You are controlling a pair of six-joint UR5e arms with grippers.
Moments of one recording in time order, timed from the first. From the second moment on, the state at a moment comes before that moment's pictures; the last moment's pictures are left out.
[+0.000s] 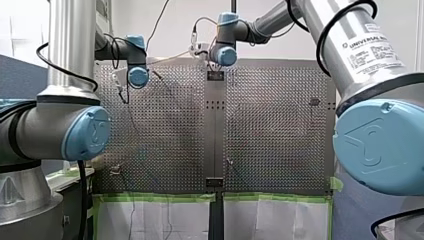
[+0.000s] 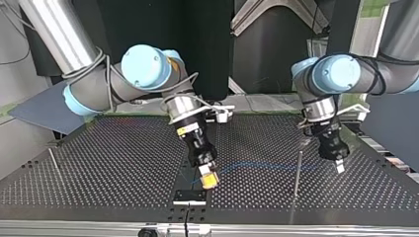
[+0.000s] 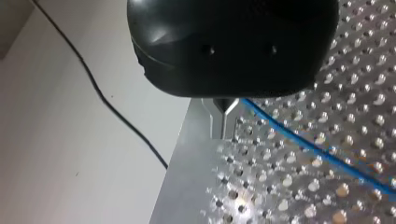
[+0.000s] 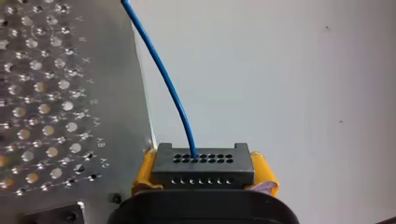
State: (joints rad) left arm -0.02 -1.63 -1.83 -2.48 -1.92 -1.85; right arm 2.34 -1.08 1.08 -0.37 1.50 1.62
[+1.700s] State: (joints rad) left arm 0.04 -1.79 -1.77 -2.49 -1.68 -1.94; right arm 2.32 -0.86 1.02 -0.23 1.54 1.59
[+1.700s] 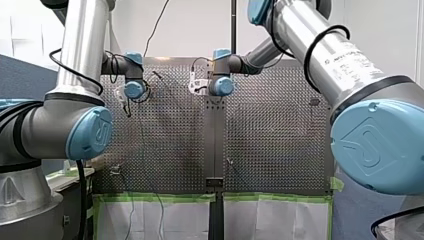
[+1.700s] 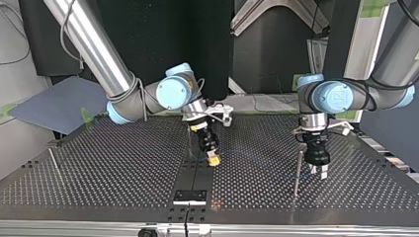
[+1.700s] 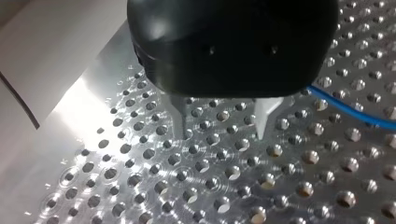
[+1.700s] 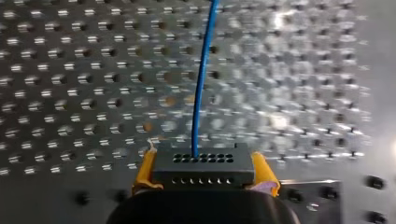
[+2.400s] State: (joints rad) left arm 0.03 -1.83 -1.78 -2.49 -1.68 -2.04; right arm 2.33 -0.85 1.18 -0.34 1.55 1.58
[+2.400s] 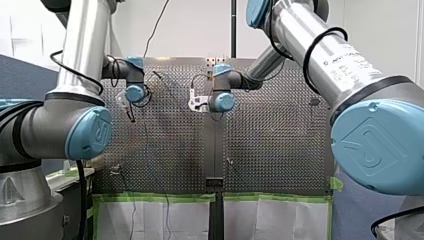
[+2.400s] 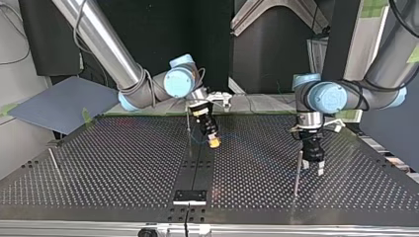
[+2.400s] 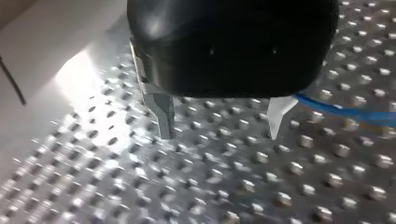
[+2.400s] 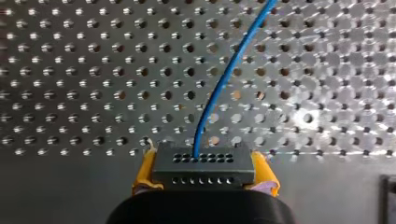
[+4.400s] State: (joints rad) left arm 0.02 -1.86 -1.78 -2.49 -1.68 -2.04; right arm 2.26 -0.43 1.47 -0.79 1.82 1.58
